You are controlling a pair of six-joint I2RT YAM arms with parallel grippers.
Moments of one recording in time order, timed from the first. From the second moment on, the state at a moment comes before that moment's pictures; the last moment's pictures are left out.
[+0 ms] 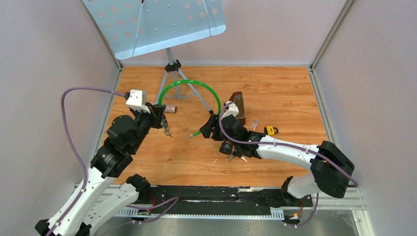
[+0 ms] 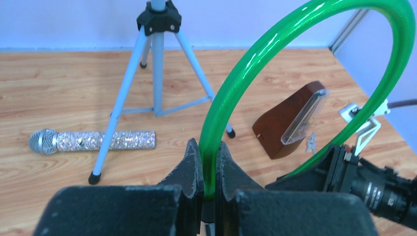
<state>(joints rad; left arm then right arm) -0.61 0.61 0.86 -0.32 -0.28 -0.24 0.96 1.41 0.81 0.12 0.24 0.88</state>
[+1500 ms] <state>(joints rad) -0.60 0.68 0.80 -0.29 -0.12 -0.81 1.07 1.25 1.04 0.16 0.26 0.62</state>
